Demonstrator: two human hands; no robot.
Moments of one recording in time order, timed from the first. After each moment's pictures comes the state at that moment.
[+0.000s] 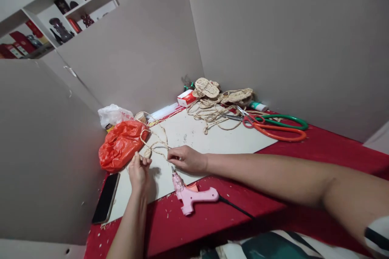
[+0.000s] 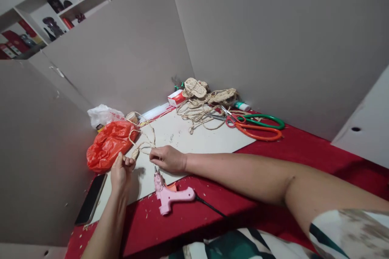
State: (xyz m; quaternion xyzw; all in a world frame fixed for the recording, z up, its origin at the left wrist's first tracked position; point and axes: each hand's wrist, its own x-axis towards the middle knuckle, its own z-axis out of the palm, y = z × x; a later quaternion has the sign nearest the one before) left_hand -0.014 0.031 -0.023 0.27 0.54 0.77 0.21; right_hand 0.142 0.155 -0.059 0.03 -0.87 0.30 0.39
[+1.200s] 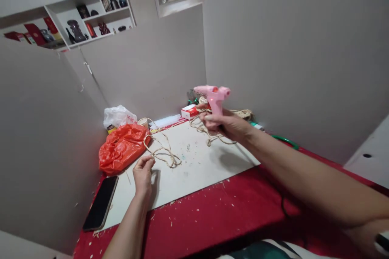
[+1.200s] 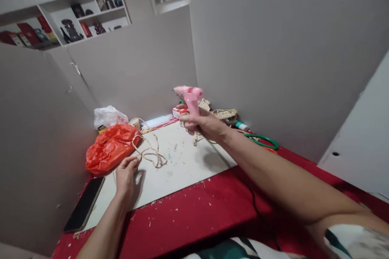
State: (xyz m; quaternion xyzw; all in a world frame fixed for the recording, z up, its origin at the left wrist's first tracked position) left_hand -0.034 0.033 -0.052 0.27 0.57 0.75 0.20; right_hand 0.225 0.191 0.066 -0.14 -0.64 0.63 0.40
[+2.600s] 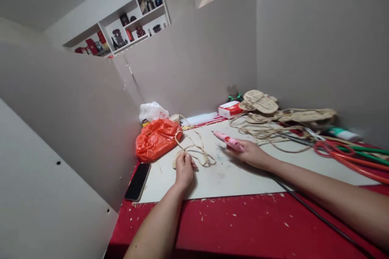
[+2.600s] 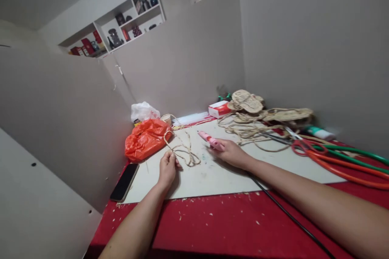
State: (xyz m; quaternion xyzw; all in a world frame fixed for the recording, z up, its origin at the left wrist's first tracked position) left_hand -0.015 0.049 -0.074 0.33 0.65 0.64 0.24; right_hand 0.173 0.209 -0.058 -0.23 -0.84 0.37 0.33
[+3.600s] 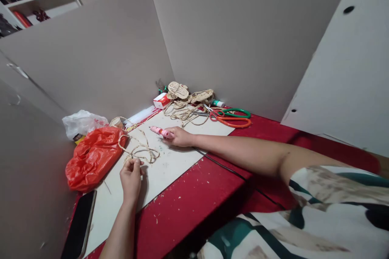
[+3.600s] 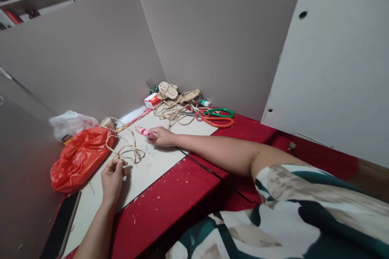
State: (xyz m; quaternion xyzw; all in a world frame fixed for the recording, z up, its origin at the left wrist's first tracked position) left_hand -0.016 0.039 -0.047 0.44 0.66 0.59 0.17; right_hand 0.169 0.226 -0.068 -0.20 -0.87 0.33 0.29
